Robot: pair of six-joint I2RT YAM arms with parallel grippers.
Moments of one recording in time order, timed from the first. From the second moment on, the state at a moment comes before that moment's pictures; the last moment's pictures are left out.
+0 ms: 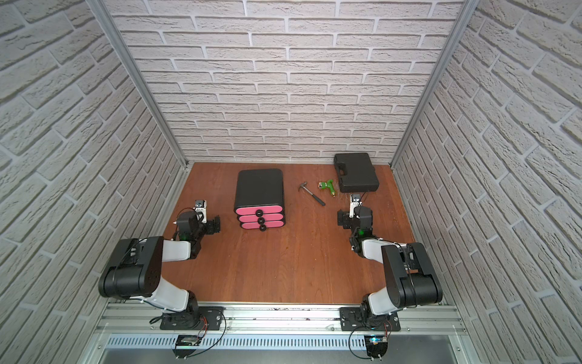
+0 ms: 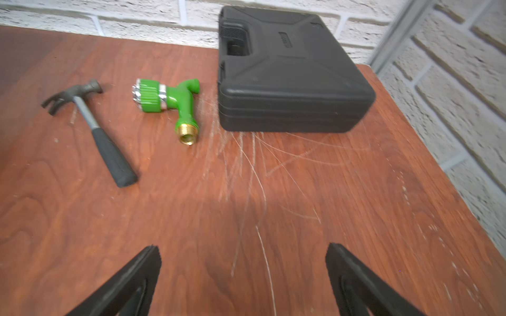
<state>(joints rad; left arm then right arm) 0.07 1.55 0.39 0.65 -0.02 0.13 0.02 1.50 0.44 0.56 0.17 -0.03</state>
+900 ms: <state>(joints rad) 0.07 1.55 0.39 0.72 -0.01 0.13 0.02 1.52 0.40 0.70 0.18 -0.03</state>
